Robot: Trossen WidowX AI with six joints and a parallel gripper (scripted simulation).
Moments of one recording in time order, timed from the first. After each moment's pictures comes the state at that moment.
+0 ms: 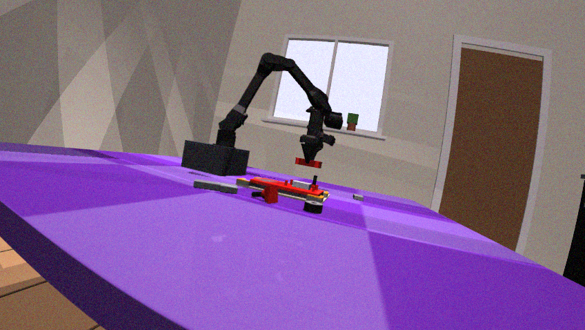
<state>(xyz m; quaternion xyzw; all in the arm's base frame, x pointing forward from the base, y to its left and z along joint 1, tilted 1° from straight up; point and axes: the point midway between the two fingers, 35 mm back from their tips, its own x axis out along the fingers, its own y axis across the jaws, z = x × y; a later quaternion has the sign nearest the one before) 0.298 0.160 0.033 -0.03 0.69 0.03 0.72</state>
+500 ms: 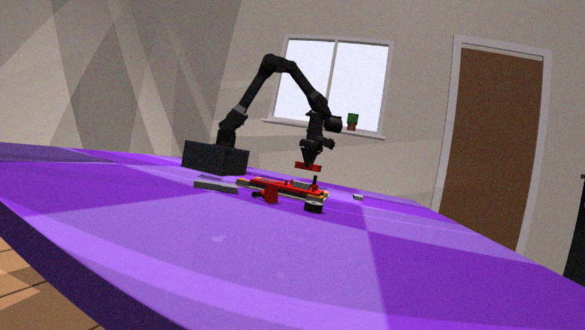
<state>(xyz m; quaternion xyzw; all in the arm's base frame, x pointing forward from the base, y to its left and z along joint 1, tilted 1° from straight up) 0.299 0.160 0.019 -0.03 0.69 0.03 0.72</state>
